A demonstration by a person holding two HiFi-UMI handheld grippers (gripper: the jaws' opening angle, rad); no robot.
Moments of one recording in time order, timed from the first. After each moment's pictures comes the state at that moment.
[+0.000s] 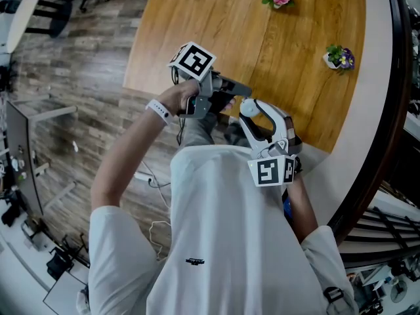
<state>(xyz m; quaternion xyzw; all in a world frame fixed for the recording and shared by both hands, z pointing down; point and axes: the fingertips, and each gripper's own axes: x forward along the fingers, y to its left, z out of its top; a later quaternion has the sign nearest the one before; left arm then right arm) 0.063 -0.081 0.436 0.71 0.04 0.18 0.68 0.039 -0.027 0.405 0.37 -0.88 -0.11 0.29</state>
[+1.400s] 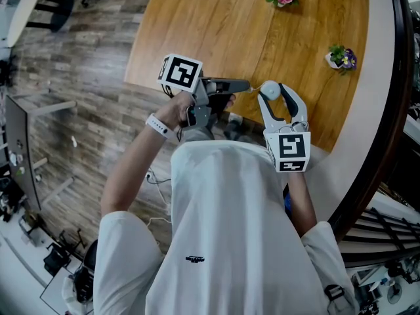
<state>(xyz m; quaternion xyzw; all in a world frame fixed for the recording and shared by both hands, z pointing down) 0.056 -0.089 0.391 0.77 0.00 0.03 0.64 0.092 -0.074 0.408 0.49 -0.84 0.11 0.22</state>
